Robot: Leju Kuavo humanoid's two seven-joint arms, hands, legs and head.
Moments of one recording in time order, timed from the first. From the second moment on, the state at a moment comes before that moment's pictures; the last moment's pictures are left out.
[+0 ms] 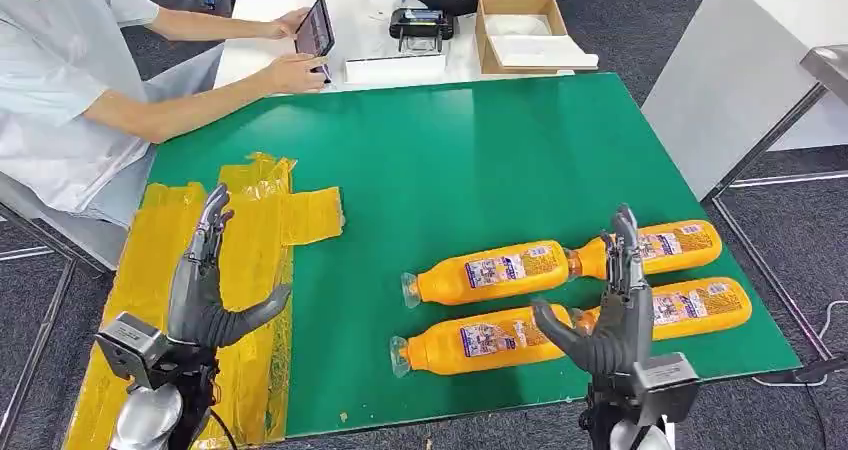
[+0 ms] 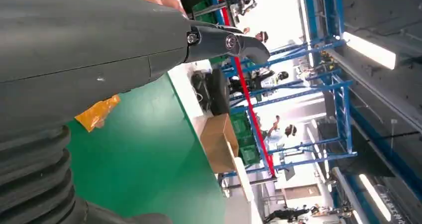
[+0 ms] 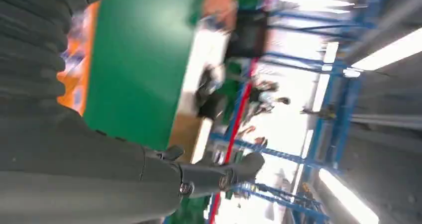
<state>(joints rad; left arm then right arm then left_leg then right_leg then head) -0.02 0.05 -0.26 -1.69 -0.01 0.05 -0.51 0.15 -0.10 0.29 -1.87 0.08 -0.32 -0.40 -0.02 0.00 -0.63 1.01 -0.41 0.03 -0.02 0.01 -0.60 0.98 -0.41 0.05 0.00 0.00</state>
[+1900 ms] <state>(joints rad) -0.08 0.01 -0.23 -1.64 0.04 -0.03 -0.44 -0.29 -0.33 0.41 -1.39 0.93 -0.21 0.00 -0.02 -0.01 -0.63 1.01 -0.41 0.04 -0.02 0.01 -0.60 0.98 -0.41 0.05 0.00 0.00</state>
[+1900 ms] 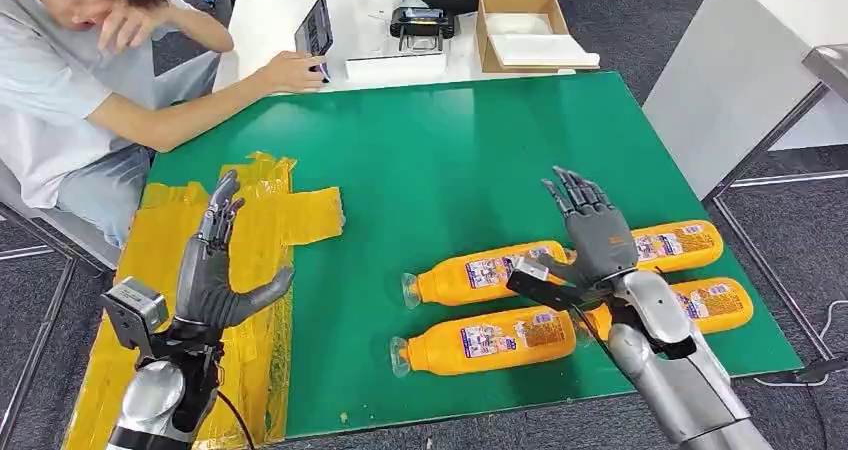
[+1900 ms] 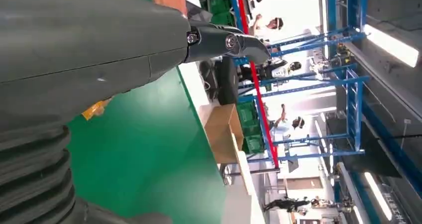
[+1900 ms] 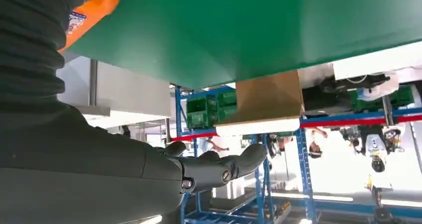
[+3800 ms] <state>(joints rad) -0.18 0.00 -0.26 -1.53 0.07 -0.08 -0.47 -0.68 -0.26 0.81 -0.92 0.70 0.13 -0.19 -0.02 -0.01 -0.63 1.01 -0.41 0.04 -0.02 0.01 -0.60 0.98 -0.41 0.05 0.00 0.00</state>
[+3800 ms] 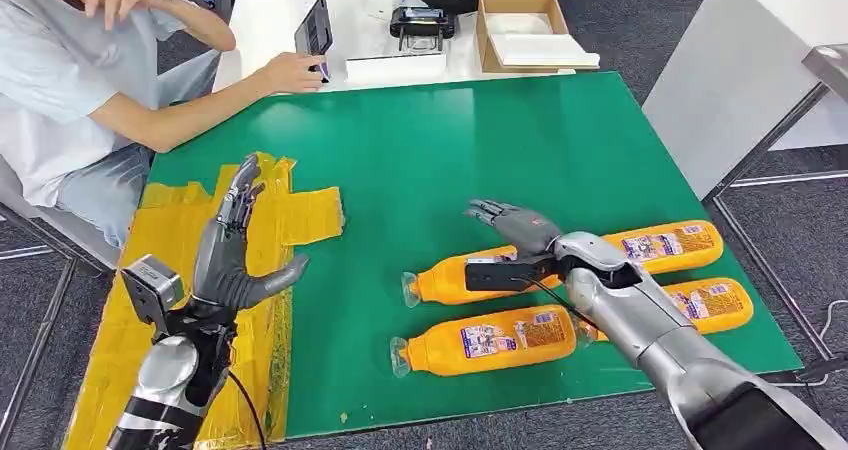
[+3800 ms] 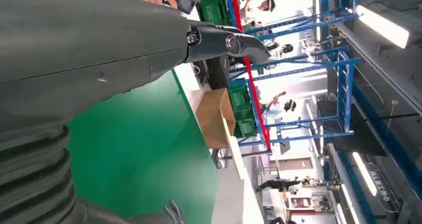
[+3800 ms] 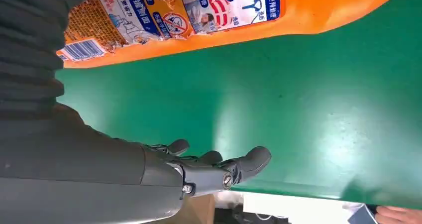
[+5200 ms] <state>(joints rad) -0.25 0.00 -0.29 -1.48 0.11 -0.07 -0.46 -0.78 -0.25 0.98 -0.82 0.54 0.31 -0.30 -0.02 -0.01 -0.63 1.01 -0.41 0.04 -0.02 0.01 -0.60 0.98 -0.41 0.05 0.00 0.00</state>
